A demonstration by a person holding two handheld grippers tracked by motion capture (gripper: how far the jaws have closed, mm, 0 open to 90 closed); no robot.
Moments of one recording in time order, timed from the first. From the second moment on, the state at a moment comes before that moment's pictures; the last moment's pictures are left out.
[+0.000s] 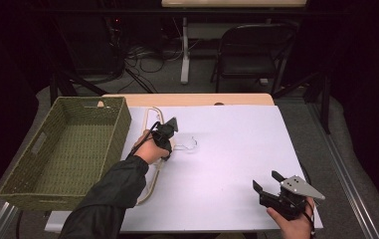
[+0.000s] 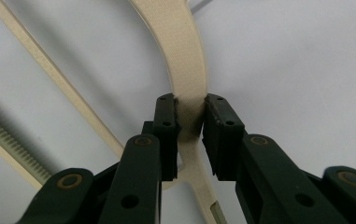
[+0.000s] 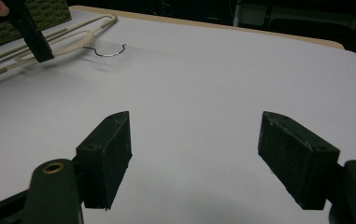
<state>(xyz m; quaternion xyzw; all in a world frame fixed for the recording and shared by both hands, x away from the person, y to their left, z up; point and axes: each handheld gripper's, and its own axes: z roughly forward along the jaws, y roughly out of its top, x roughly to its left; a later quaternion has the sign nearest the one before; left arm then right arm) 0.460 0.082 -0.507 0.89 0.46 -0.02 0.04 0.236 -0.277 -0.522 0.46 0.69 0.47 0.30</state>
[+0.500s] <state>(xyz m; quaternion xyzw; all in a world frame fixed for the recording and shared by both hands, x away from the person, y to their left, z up) 0.444 0.082 -0.474 0.89 0.44 -0.01 0.06 0.236 -0.277 -0.522 0.47 0.69 0.46 0.30</state>
